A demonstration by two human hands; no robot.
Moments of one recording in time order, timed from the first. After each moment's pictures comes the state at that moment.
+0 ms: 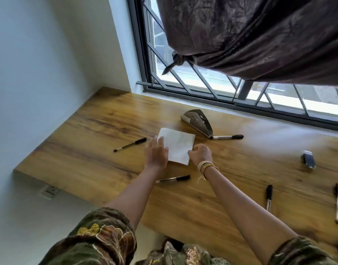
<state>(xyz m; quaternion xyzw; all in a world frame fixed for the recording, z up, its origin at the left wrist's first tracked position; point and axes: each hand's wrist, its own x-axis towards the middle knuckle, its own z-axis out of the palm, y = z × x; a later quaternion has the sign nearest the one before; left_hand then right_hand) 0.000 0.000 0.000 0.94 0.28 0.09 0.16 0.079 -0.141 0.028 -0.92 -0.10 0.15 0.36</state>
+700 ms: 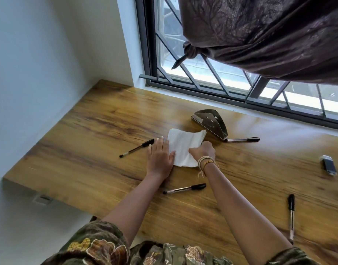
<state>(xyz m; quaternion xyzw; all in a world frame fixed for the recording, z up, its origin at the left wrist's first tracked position) -0.005 0.040 -0.034 0.96 0.24 0.08 0.14 0.088 -0.077 0.021 -0.92 0.04 0.17 0.36</state>
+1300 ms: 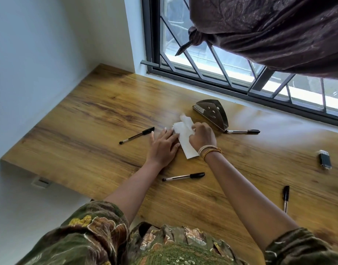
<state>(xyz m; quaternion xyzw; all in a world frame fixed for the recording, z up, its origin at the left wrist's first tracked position) -0.007 0.040 -0.032 0.97 0.16 0.08 0.15 0.090 -0.078 0.036 -0.95 -0.23 0.05 0.20</state>
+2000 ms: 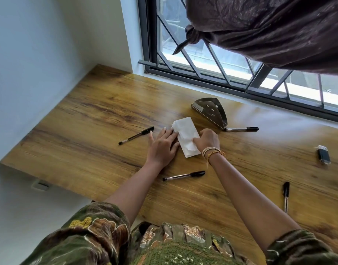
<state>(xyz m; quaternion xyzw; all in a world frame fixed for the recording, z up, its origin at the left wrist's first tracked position) -0.006 0.039 -0.034 0.97 0.16 0.10 0.14 0.094 -0.093 0.020 -0.96 -0.09 0.12 0.24</state>
